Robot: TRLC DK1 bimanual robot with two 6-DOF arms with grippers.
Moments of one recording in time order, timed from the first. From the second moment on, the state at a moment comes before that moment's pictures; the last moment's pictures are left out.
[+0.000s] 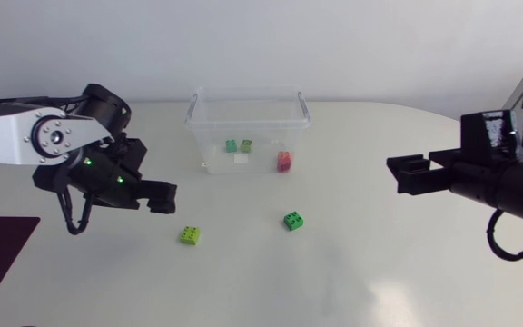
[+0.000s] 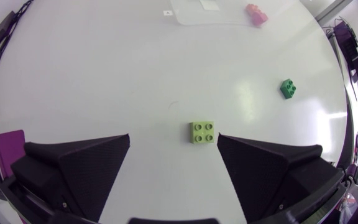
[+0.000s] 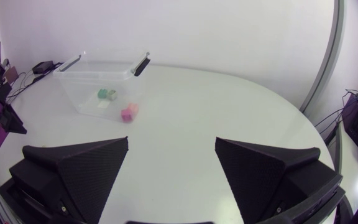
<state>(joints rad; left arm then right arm) -0.26 1.52 0.98 -0.68 0.07 -0.08 0.14 0.95 0.64 -0.23 -0.03 -0.02</state>
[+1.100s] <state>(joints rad) -0.42 1.94 1.17 -0.75 0.00 -0.14 0.38 1.58 0.91 -0.48 -0.01 -0.09</state>
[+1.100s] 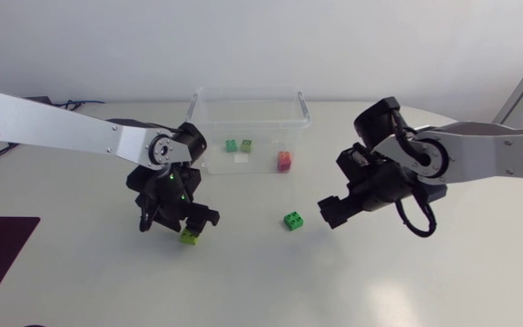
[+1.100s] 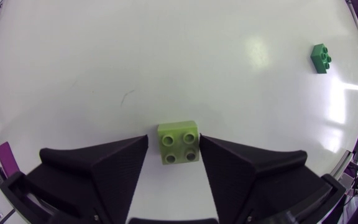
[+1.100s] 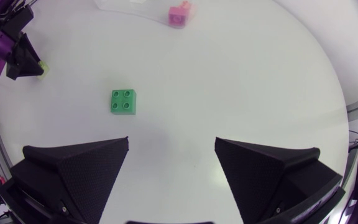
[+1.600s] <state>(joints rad) -0.35 1.80 1.17 -0.73 0.04 -0.15 0.50 1.82 1.03 -0.42 0.02 -0.09</state>
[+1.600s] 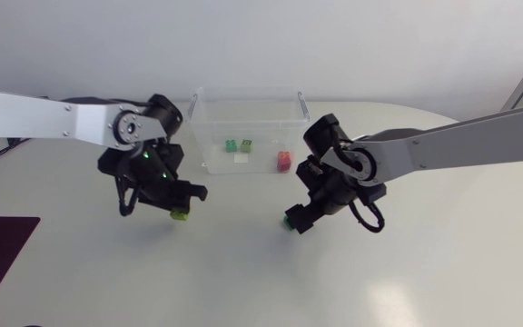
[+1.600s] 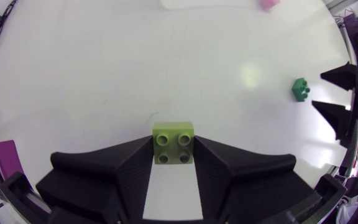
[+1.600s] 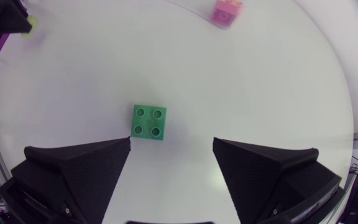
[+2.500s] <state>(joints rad) -0.33 1.62 1.34 -0.33 0.06 -0.10 0.55 1.95 1.11 -0.39 0.00 -0.09</state>
